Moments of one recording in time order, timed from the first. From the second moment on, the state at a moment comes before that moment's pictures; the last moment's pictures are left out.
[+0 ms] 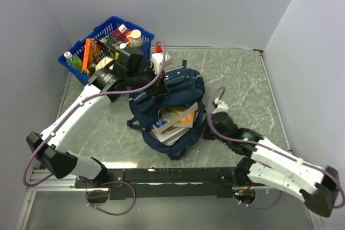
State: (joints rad) left arm -0.64 1.40 1.56 -0.75 0.51 0.07; right arm 0.86 0.81 0.53 -0.42 0.21 0.85
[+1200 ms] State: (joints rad) left arm -0.71 1.46 2.12 -1.12 0.18 0.19; right arm 0.30 1.45 1.49 -0.52 -0.65 0.70
